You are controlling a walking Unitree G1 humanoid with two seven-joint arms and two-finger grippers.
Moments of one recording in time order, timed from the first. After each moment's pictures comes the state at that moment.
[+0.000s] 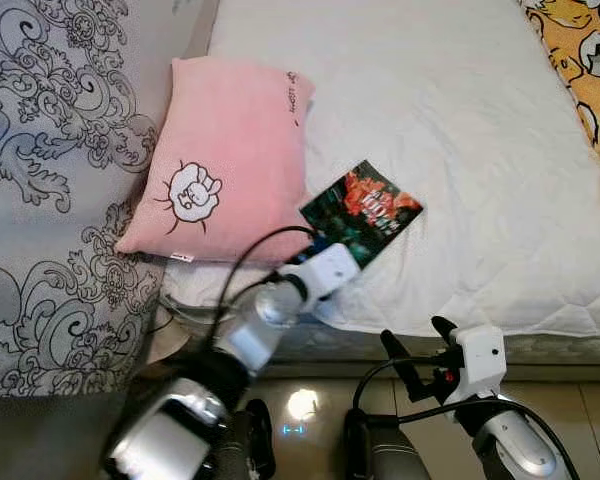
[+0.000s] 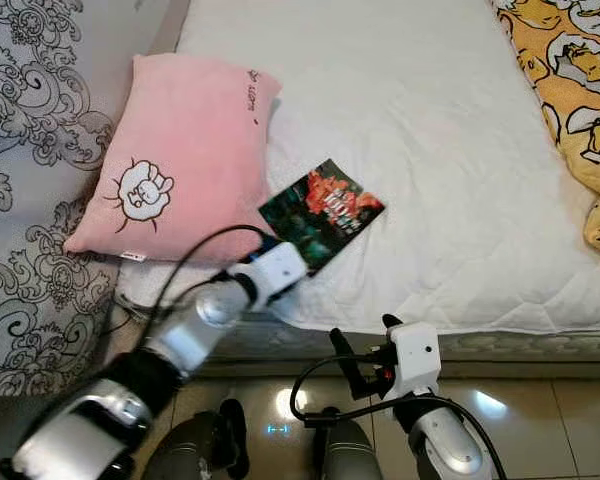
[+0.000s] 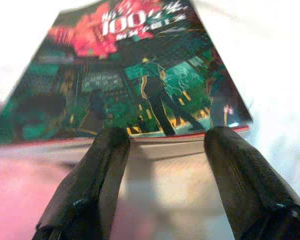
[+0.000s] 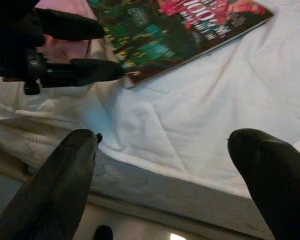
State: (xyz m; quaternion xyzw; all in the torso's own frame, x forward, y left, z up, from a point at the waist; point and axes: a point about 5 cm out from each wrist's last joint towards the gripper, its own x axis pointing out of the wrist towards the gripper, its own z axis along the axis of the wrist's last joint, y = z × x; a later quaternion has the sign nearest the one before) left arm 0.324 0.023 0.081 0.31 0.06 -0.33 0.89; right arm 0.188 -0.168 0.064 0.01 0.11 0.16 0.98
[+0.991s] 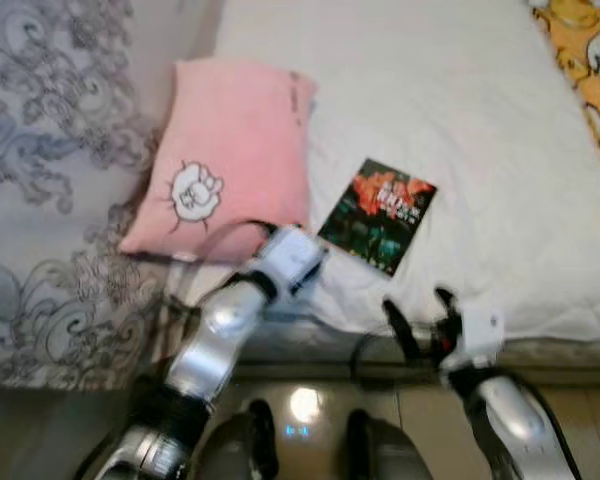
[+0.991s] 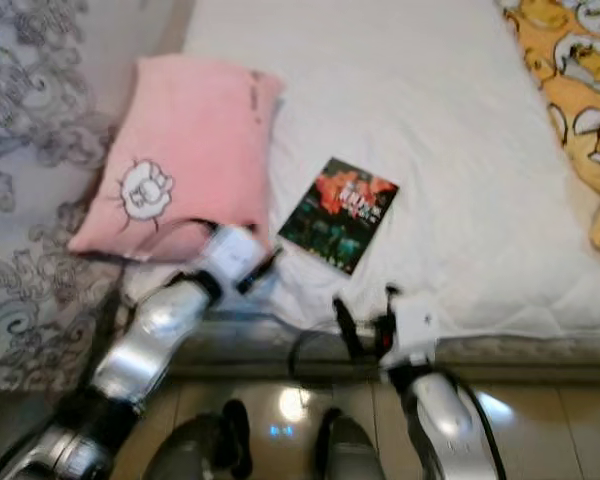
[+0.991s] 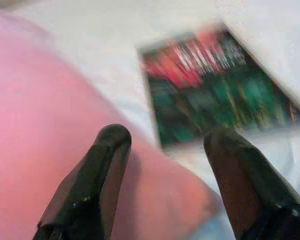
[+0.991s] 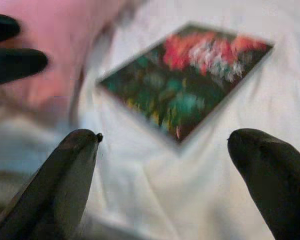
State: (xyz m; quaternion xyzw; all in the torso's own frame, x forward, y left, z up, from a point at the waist) left arm 0.306 0.077 0.120 0.17 -0.03 -0.29 0.94; right arm 0.224 -0.165 0.083 0.01 0.05 0.13 0.99
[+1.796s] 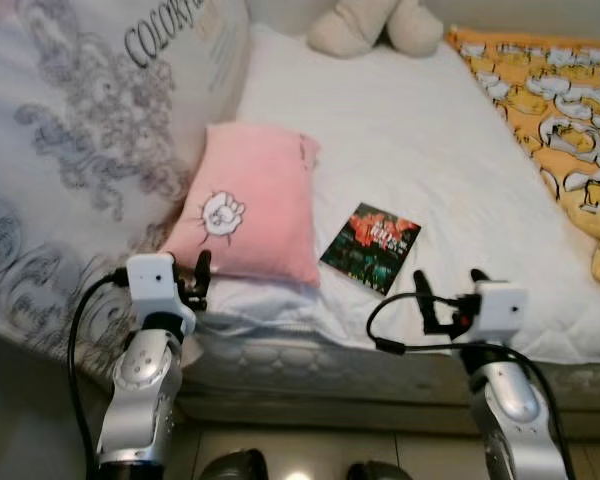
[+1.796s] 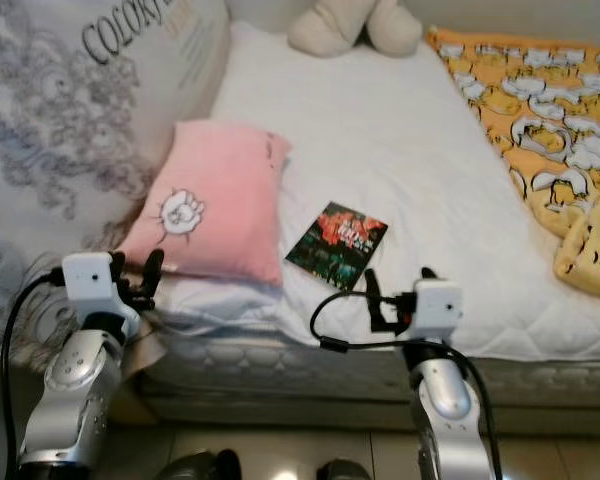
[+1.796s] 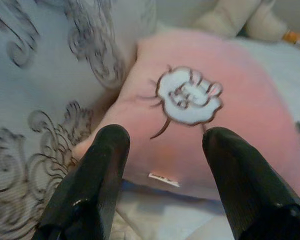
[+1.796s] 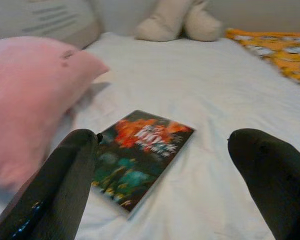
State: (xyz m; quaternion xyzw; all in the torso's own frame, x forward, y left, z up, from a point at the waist) left arm 0.270 0.178 0.087 -0.03 0.02 0.00 1.00; right arm 0.245 -0.185 0.076 0.00 0.01 0.03 1.00
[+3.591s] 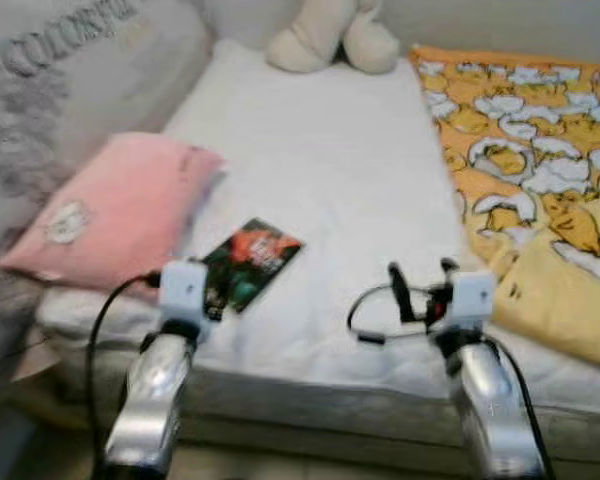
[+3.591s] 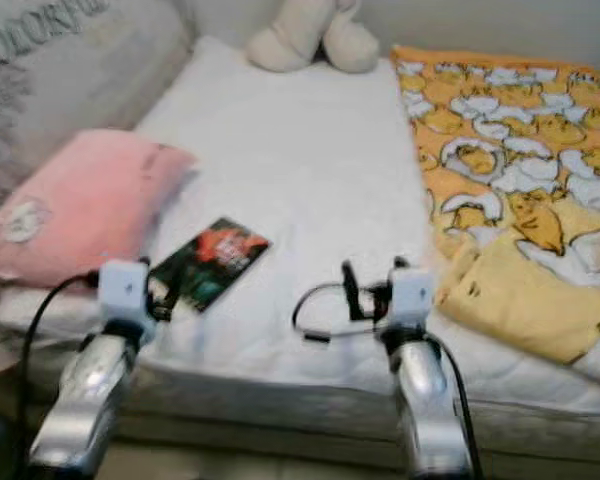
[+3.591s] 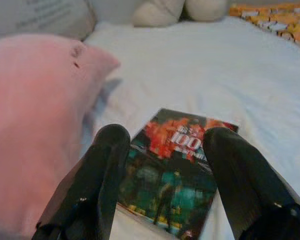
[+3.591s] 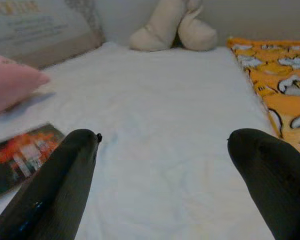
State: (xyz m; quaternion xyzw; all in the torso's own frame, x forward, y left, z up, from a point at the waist) left arm 0.261 0.167 0.067 0.05 0.04 -0.06 1.00; right arm 0.251 -0.166 0.063 0.00 0.01 0.07 1.00
